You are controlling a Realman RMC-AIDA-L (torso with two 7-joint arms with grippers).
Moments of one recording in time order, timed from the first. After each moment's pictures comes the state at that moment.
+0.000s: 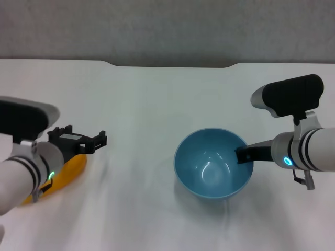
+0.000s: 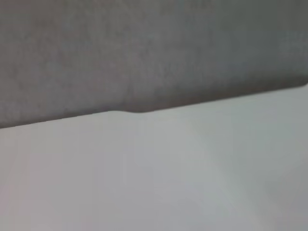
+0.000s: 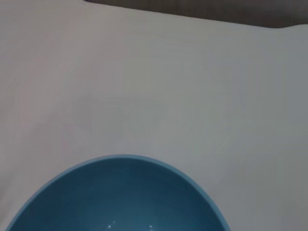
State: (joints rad) left arm -0.31 -2.00 -1.20 -1.04 0.08 0.16 2.57; right arm 0.52 2.00 1.26 1.14 0.45 -0.70 -3.00
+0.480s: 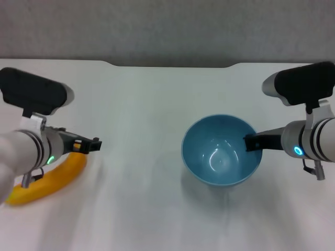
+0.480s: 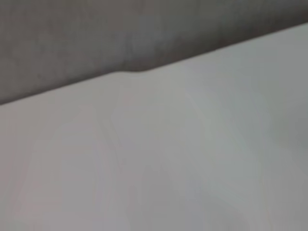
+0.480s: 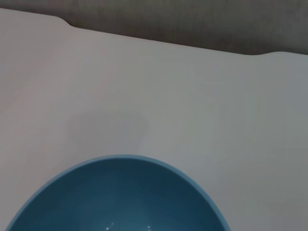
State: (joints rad) left arm -0.40 -1.96 -1.24 -1.23 -0.12 0.65 2.84; right arm 0.48 2.00 1.31 1.23 0.39 -0.73 -3.00
